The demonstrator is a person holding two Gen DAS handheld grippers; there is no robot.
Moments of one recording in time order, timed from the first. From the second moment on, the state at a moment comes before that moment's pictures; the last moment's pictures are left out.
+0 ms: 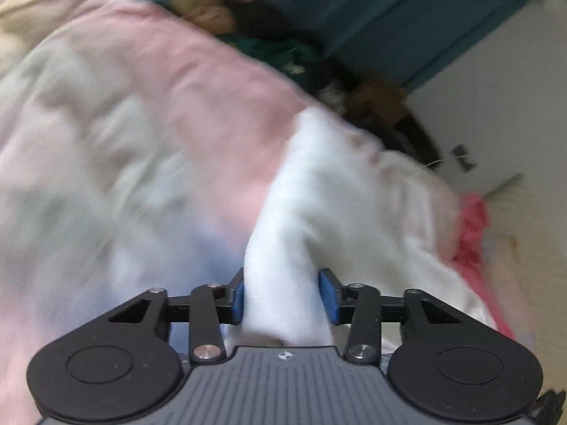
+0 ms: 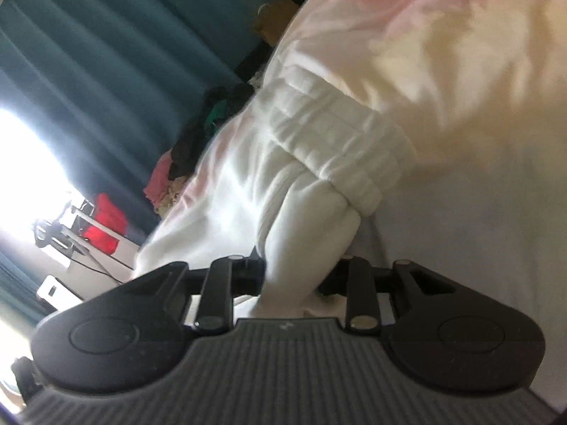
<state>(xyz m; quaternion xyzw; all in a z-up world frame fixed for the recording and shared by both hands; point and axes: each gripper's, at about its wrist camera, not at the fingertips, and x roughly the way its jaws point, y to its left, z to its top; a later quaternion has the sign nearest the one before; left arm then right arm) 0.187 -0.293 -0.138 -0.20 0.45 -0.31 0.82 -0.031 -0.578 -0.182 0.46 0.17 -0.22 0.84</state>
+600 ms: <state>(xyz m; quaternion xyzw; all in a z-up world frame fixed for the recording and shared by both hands) 0.074 -0.269 0.043 -0.06 0.34 -0.31 0.88 -0.083 -0.472 -0.039 0.24 0.20 -0.27 0.91</state>
